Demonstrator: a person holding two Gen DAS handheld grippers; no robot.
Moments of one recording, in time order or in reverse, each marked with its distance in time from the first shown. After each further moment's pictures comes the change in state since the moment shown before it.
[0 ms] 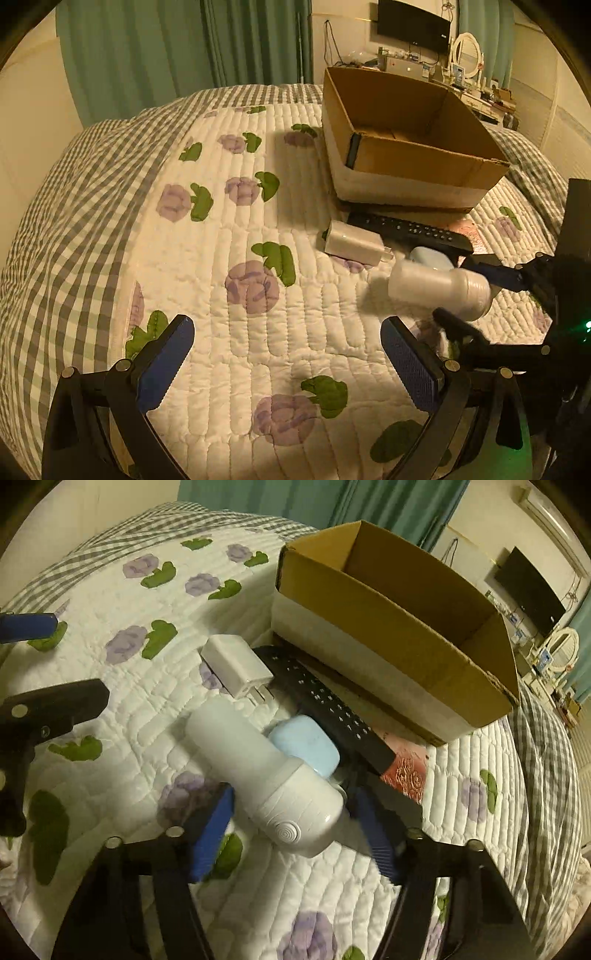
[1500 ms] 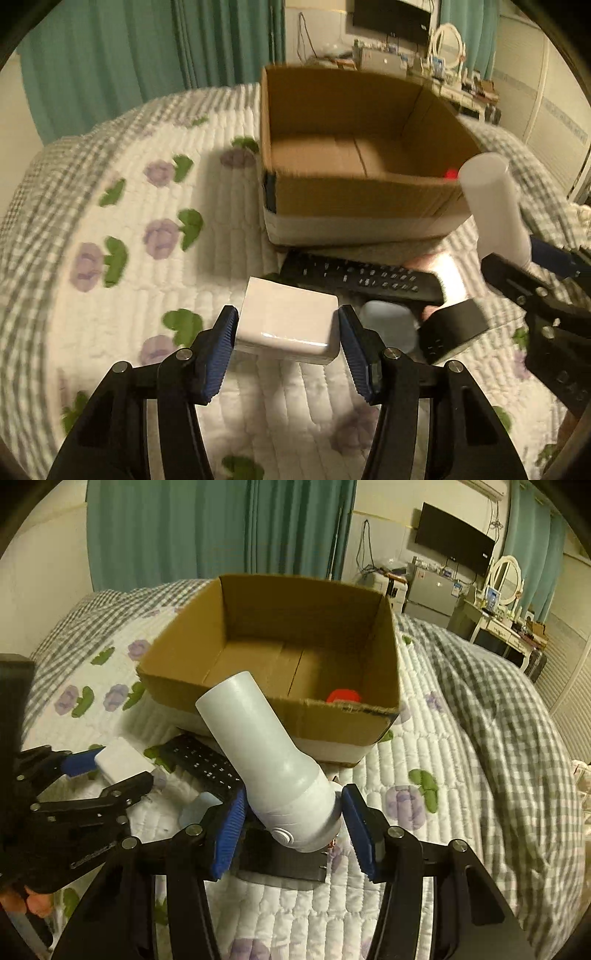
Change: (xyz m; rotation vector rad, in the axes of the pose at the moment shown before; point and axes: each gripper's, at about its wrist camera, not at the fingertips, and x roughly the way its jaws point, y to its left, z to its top) left arm 0.023 -0.056 0.057 0.040 0.005 -0.083; right arm -0.034 -0.096 0.020 0.353 -0.102 -0.047
